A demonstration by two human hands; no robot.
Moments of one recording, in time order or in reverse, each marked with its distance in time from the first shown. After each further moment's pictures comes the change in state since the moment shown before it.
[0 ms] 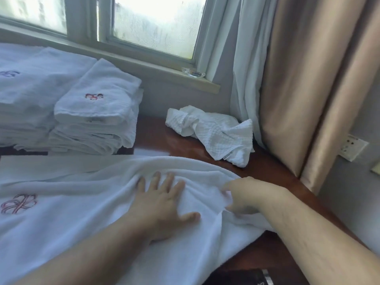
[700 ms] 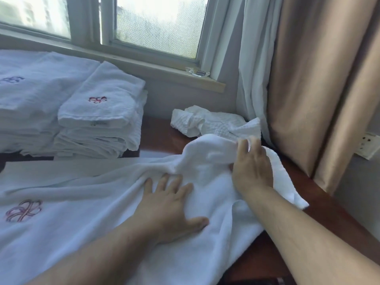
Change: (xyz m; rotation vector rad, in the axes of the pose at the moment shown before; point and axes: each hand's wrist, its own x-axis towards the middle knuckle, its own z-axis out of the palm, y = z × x) left_hand 0.007 -0.005 0.001 -0.026 0.048 0.022; right_hand 0.043 -0.013 -0.004 0.259 0.890 0.207
